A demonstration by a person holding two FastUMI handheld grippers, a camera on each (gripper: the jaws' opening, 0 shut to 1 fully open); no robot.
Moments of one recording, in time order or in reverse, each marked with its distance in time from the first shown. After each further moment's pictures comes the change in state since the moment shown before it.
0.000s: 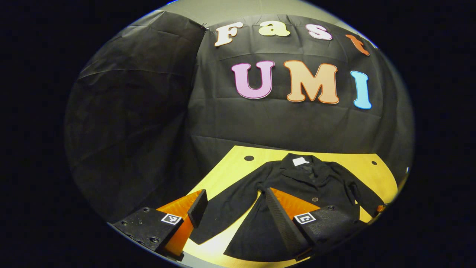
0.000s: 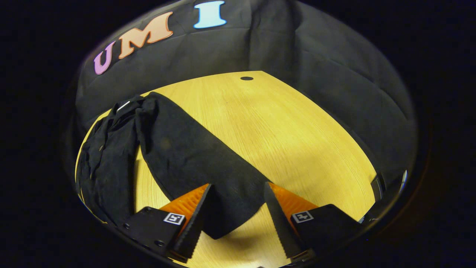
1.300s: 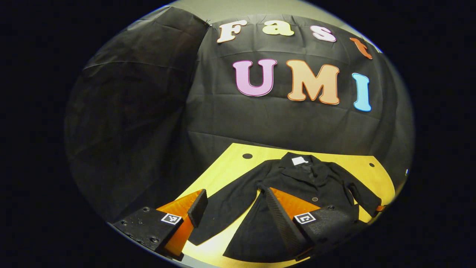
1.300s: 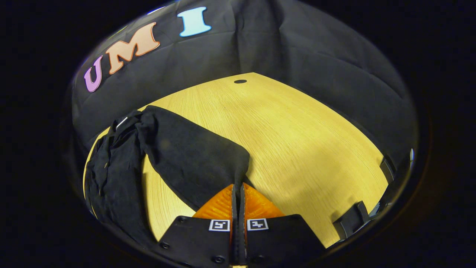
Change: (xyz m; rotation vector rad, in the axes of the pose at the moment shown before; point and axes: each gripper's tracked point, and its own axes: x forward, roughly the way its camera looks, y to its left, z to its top) left arm 0.008 0.013 -0.011 -0.036 0.008 -0.025; right arm -0.001 0.015 -0.002 0.089 -0.013 0.059
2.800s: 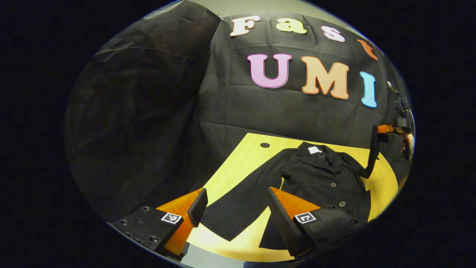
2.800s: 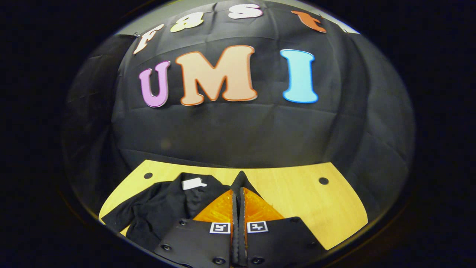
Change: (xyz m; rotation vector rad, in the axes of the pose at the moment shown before) left arm -0.014 0.094 -0.034 -0.016 0.063 0.032; right arm -0.092 0.339 0.240 -0.366 -0.396 0.278
